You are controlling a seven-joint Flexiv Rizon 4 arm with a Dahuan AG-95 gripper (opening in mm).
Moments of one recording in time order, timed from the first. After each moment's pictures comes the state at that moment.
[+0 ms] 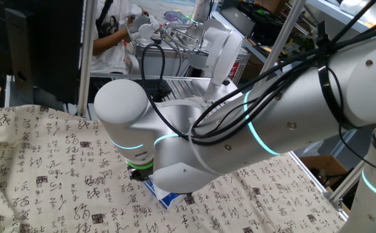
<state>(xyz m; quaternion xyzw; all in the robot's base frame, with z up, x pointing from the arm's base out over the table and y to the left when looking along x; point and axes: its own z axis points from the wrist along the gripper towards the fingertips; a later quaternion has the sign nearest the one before) 0.536 0.160 0.082 0.00 0.97 -0.21 0.14</state>
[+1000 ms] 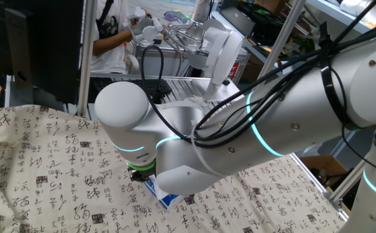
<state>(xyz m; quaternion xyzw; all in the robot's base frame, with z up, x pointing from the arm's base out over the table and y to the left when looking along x) 0.535 0.159 0.083 -0.03 0.96 -0.22 0.14</state>
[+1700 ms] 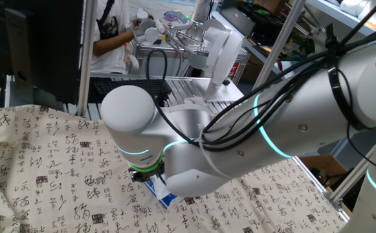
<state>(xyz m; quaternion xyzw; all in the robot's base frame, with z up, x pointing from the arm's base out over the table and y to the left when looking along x) 0.536 0.159 0.083 -0.04 0.97 -0.21 0.15</state>
